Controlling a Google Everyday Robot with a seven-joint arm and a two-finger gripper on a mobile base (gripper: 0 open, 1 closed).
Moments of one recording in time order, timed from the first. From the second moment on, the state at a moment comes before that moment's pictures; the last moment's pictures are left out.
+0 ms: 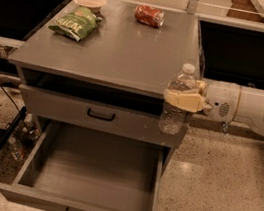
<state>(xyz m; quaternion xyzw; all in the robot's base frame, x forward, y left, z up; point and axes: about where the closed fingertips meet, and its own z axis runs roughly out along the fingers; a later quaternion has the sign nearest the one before) 0.553 -0.111 0.873 -0.40 0.67 0.41 0.48</state>
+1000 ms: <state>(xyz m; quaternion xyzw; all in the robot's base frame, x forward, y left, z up) 0.533 -0.112 0.861 -0.37 0.66 0.43 0.49</state>
